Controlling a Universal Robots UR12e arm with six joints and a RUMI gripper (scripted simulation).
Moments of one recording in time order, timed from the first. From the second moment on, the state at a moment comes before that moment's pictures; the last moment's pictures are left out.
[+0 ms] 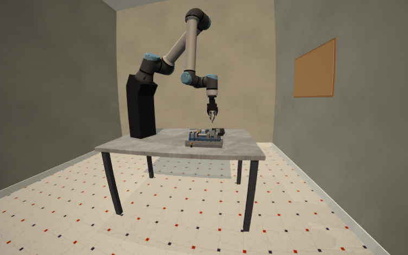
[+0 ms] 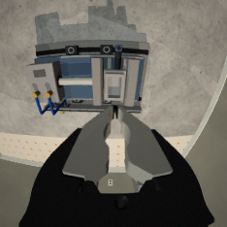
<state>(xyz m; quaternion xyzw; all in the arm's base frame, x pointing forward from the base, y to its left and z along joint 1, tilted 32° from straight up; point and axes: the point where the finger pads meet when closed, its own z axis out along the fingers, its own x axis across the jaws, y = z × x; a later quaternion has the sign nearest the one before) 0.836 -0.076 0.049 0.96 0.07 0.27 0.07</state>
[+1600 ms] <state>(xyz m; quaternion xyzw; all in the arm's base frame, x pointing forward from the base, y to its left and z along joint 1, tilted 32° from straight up) 0.836 -0.076 0.049 0.96 0.07 0.27 0.07</state>
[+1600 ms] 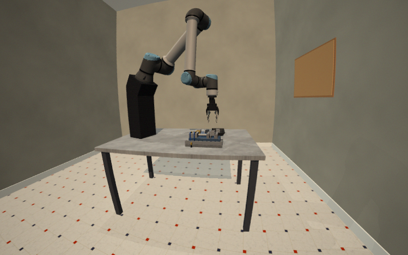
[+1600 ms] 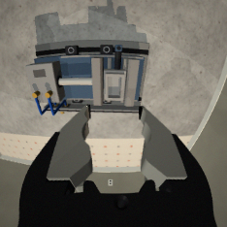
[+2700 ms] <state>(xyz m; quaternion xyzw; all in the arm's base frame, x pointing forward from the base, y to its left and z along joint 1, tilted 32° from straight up) 0.855 -0.080 0.017 0.96 0.07 0.27 0.07</state>
